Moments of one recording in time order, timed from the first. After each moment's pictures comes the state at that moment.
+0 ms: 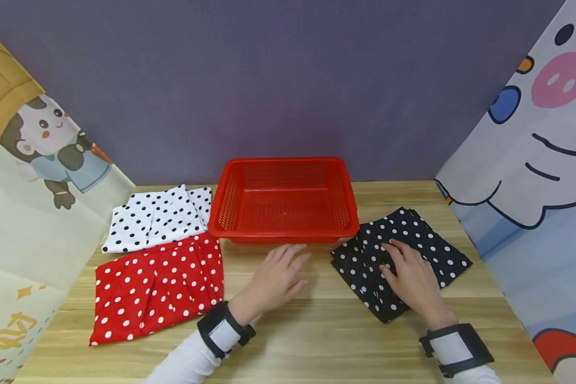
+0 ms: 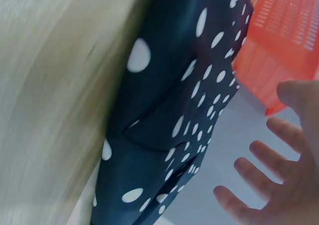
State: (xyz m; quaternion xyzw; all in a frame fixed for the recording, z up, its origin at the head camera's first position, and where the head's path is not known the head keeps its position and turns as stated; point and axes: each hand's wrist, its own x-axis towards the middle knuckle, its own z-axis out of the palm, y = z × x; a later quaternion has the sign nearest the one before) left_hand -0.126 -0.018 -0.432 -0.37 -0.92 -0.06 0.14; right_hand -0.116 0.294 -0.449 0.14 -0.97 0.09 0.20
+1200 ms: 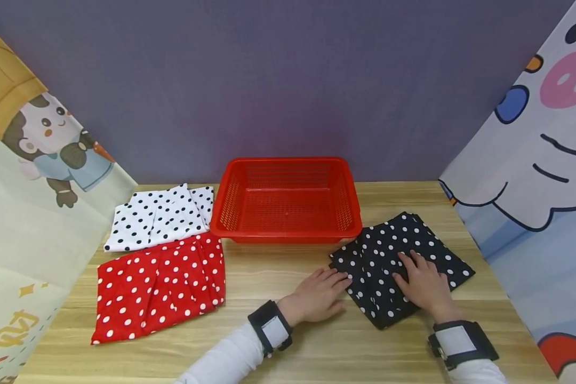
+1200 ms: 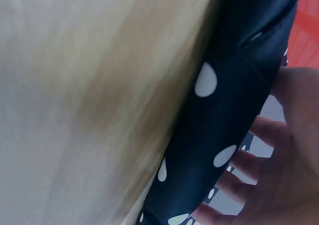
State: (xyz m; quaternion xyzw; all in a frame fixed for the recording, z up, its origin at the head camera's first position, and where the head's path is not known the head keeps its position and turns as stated) left_hand -0.121 0.057 -0.474 -0.43 -0.90 0.02 -0.01; right_hand -0.122 0.321 -0.474 0.02 -1.00 0.07 -0.01
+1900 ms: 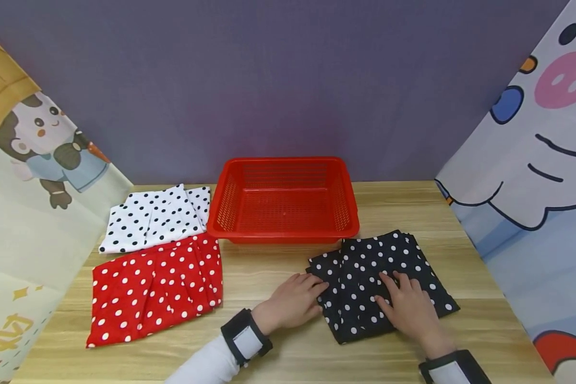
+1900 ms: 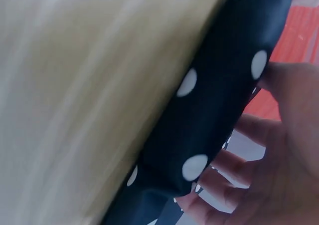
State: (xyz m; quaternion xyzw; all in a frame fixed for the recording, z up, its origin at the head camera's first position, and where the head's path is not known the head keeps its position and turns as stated) left_hand -0.111 0.016 -0.468 -0.41 -0.91 -0.02 -0.03; right_hand -0.080 0.285 -0.472 0.09 -0.99 0.04 0.04
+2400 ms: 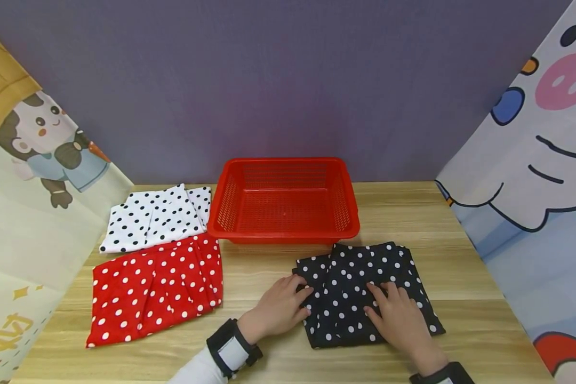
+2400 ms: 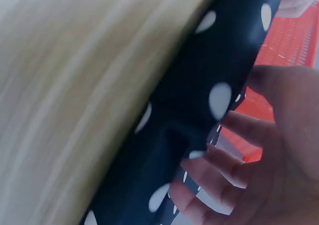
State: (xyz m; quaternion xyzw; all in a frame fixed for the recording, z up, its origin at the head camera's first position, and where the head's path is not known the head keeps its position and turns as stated) left_hand -0.098 -0.010 -0.471 -0.36 -0.93 -0.07 -0.03; right_hand -0.065 0.259 -0.468 0.12 -0.99 0.04 0.06
